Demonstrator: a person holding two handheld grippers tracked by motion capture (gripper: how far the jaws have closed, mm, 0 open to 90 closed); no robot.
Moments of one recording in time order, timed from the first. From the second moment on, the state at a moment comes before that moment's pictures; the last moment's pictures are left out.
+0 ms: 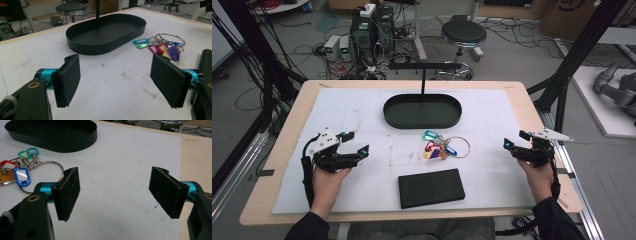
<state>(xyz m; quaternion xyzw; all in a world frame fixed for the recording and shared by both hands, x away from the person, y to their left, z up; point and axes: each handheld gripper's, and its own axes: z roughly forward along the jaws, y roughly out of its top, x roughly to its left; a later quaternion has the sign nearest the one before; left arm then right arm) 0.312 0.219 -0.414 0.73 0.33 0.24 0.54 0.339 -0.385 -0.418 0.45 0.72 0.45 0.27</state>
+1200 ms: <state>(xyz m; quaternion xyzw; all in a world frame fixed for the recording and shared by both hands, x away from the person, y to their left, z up) 0.301 0.147 -0.436 0.79 0.31 0.04 0.53 0.341 -0.384 -0.418 0.45 0.72 0.45 0.28</state>
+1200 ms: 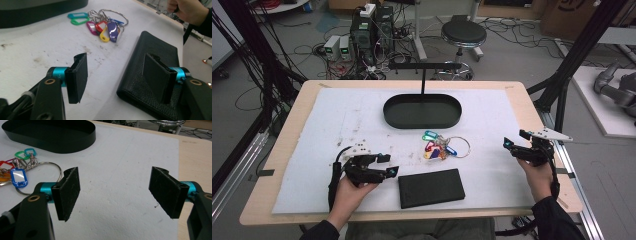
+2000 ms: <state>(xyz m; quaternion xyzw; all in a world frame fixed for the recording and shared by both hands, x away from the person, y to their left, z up) 0.305 0.130 -0.458 0.81 0.35 -0.05 0.47 0.341 -0.383 -0.418 0.45 0.72 0.44 0.28</state>
